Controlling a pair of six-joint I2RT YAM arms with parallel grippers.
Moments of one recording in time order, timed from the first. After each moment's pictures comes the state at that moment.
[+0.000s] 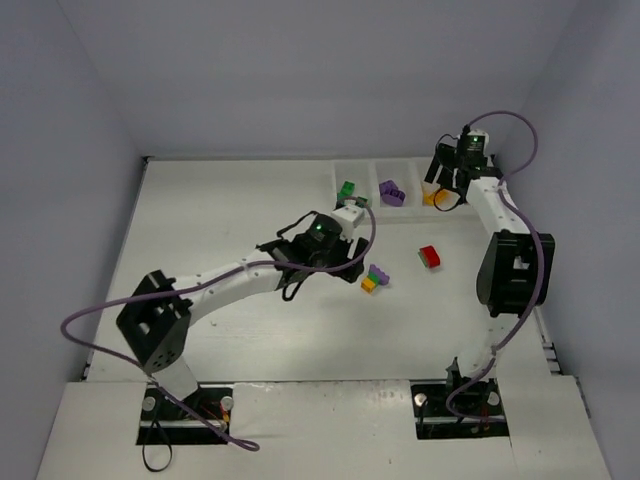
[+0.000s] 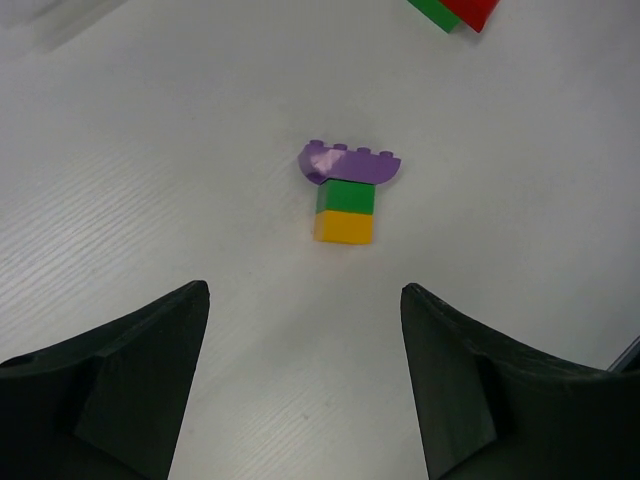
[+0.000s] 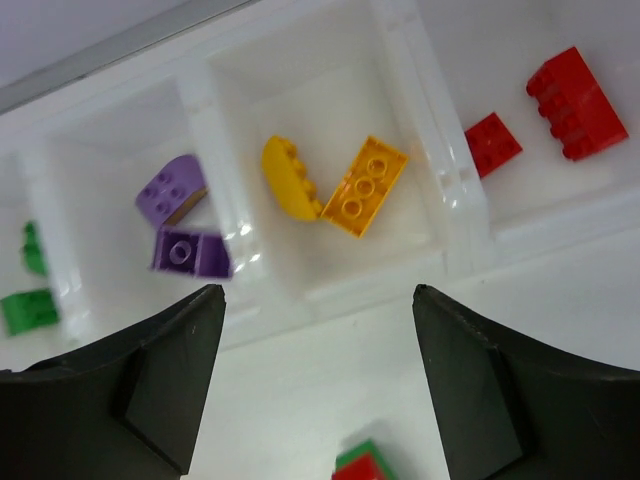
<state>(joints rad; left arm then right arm) -0.87 1.63 1.21 -0.21 -0.01 -0.32 -0.04 1.93 1.58 -0.35 0.08 0.28</state>
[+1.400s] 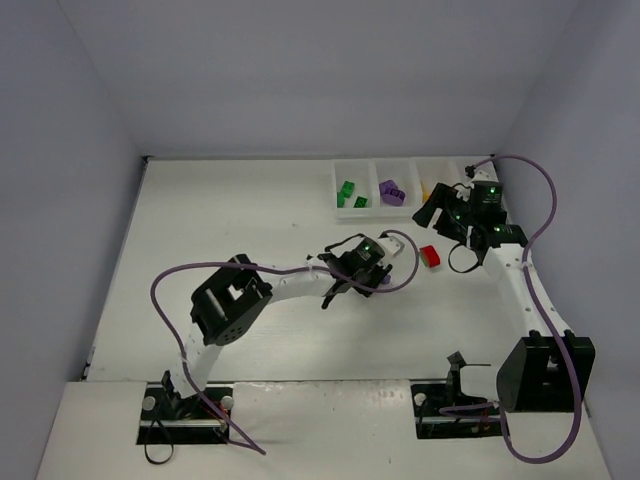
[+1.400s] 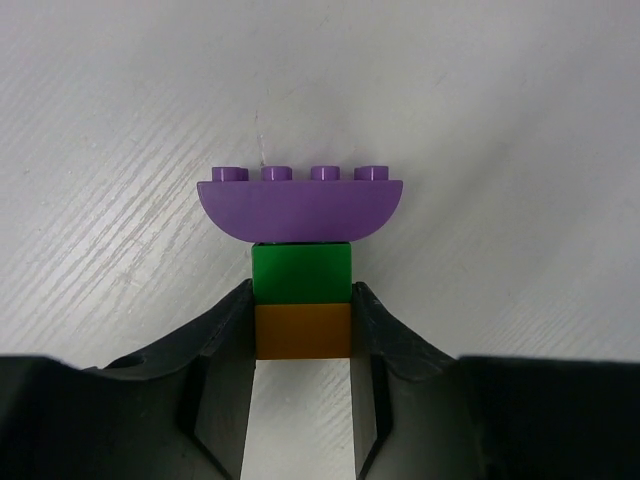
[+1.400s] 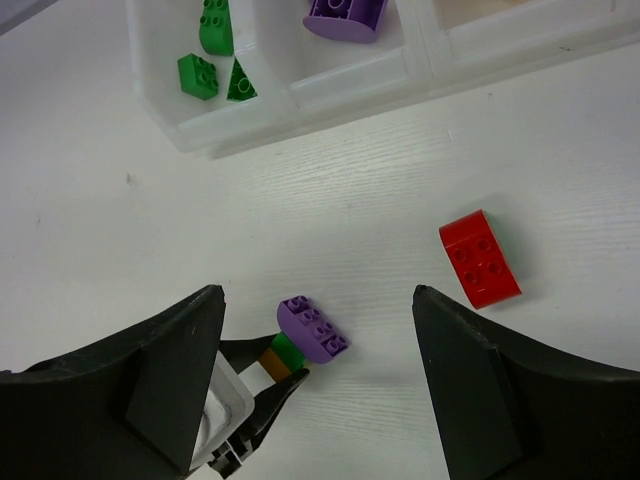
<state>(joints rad) -0.98 2.09 1.46 -0.17 -0.05 -0.16 -0.01 1.27 1.00 -0.39 -0.24 0.41</state>
